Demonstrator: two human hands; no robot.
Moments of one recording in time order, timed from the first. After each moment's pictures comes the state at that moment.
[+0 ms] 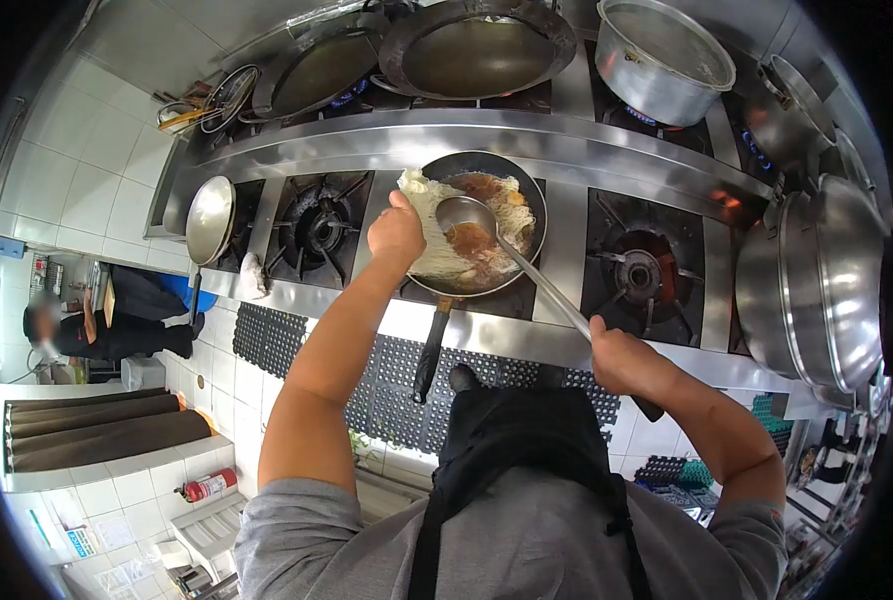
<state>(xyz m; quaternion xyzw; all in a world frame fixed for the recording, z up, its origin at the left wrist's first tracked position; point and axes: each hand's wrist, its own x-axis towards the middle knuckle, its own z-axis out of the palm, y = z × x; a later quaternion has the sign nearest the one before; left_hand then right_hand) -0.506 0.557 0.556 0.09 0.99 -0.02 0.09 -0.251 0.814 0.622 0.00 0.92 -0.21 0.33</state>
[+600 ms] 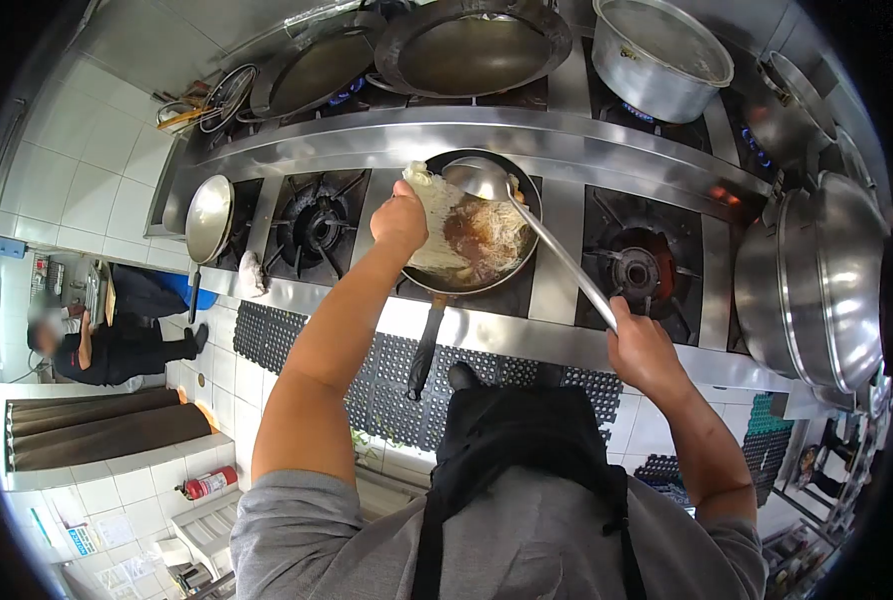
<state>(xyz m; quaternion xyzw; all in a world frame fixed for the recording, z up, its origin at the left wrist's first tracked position) -0.512 0.577 0.569 0.09 0.99 -0.06 0.13 -0.236 0.830 0.625 0.07 0.96 -0.23 0.11</state>
